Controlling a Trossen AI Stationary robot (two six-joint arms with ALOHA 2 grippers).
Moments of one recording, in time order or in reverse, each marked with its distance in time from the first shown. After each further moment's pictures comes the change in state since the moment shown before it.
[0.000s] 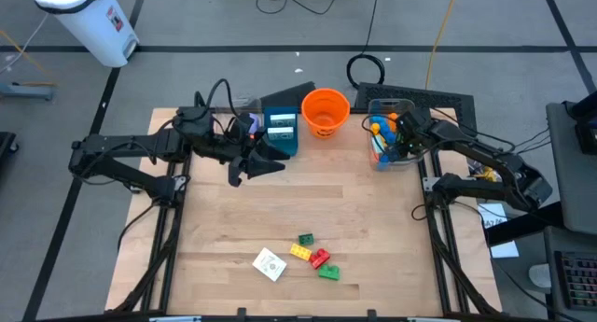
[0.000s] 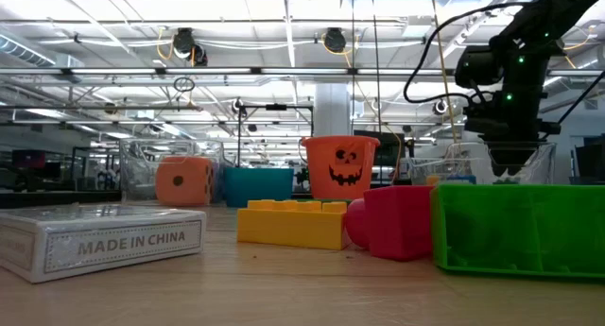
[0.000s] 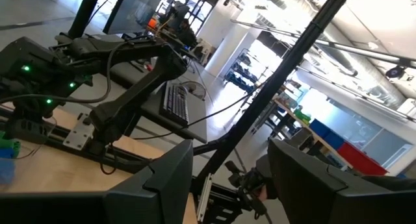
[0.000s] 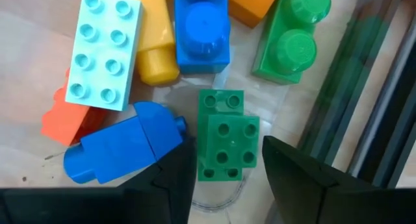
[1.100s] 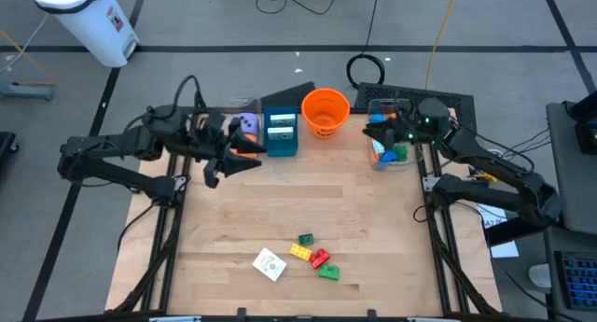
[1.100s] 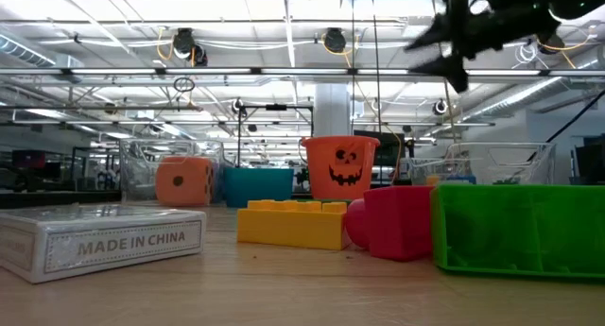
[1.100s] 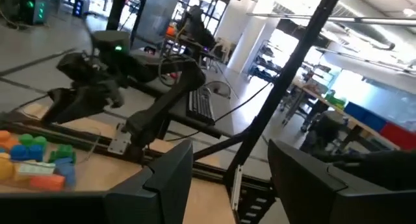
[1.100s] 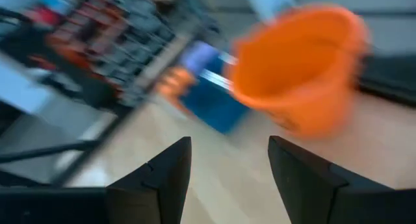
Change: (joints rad) left arm -0.014 -0.152 -0.001 -0.194 -0.076 0.176; right arm 0.116 -0.250 0.000 0.648 -0.600 0.236
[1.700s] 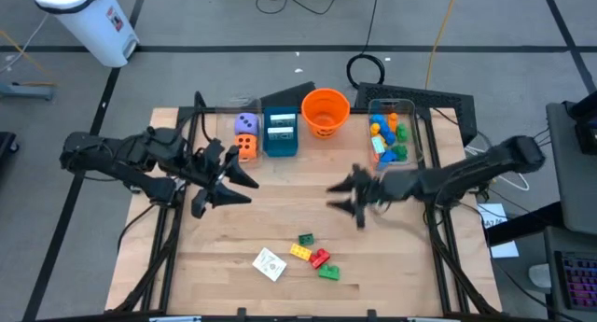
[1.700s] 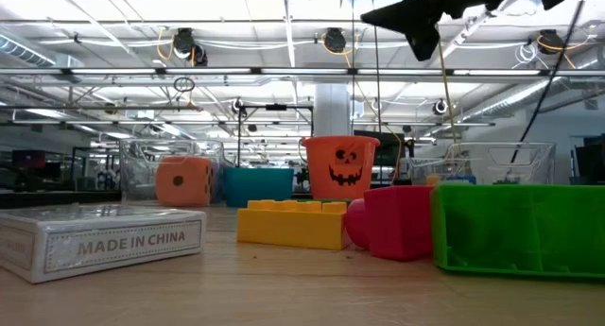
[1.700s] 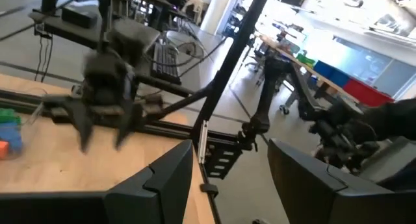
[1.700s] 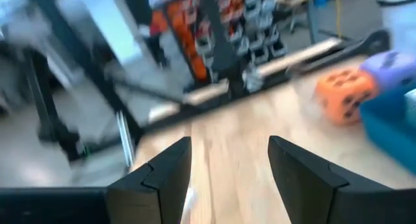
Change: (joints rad) left arm -0.212 -0.023 0.001 -0.131 -0.049 0.008; right arm 0.957 0.315 0.014 0.501 0.603 -0.065
